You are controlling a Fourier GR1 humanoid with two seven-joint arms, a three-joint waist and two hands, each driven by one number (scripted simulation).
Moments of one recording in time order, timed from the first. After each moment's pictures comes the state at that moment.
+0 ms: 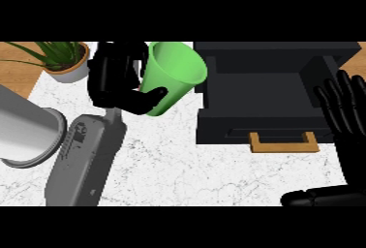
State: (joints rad) left arm -0.63 0.02 -0.02 -1.36 0.26 0.10 -0.24; right arm -0.05 -0.09 -0.08 -2.09 -0.16 0.15 0.15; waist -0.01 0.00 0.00
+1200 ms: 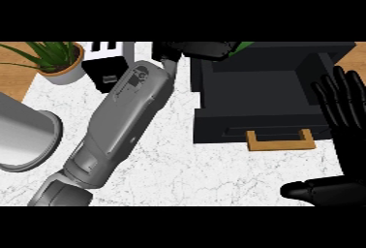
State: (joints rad) left arm -1.15 0.00 -0.13 -0.77 0.31 0.33 -0.26; right arm -0.08 -0.10 -0.10 -2.04 -0.17 0.17 0.13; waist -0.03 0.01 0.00
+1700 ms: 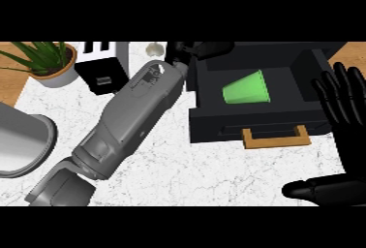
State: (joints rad) left arm -1.25 0.00 -0.28 -0.53 0.47 0.38 -0.34; right arm -0.11 -0.11 -0.10 -2.03 -0.19 0.18 0.13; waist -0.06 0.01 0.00
